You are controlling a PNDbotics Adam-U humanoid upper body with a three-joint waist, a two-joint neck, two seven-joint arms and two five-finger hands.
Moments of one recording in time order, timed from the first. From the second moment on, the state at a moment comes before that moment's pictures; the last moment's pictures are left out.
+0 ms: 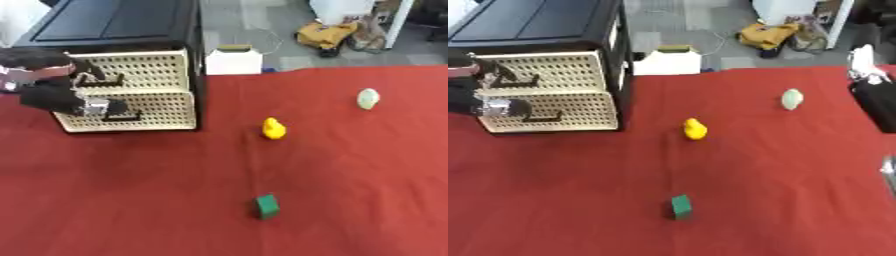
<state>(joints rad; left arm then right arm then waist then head) -0.93 0.75 -0.39 -1.54 -0.71 0.18 -0.79 -0.28 -0.55 -0.13 -1.98 0.46 0.12 -0.46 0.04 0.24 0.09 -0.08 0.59</state>
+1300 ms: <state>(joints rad) -0.95 0.71 -0.40 -1.43 -0.79 0.16 -0.77 -0.29 -0.54 -0.13 -1.98 0.46 0.12 -0.45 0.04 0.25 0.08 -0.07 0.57</state>
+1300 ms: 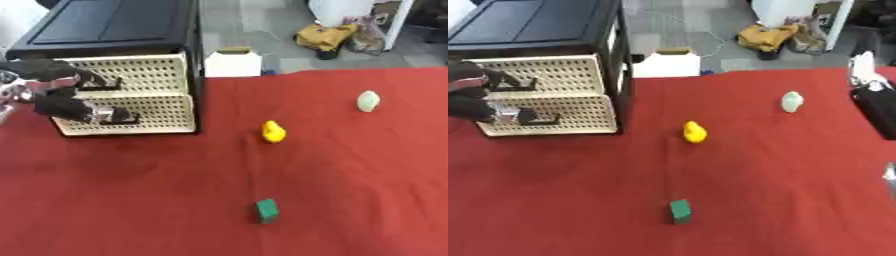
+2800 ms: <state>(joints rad) -0.91 0.73 -0.40 -1.46 -0.81 0.15 -0.75 -0.29 -0.54 -0.13 -1.98 0.46 0.12 -0.45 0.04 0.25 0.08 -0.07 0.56</state>
